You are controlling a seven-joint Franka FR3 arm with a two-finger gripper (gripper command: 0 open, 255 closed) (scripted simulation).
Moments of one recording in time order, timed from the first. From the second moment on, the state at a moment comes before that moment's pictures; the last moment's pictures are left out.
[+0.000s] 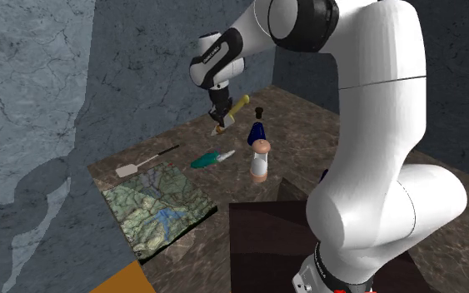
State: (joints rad) arm 0.21 0.57 0.27 -1.74 -0.29 2.19 -0.33
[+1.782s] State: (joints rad) arm -0.23 0.11 0.10 -2.45 -0.23 2.53 -0.89
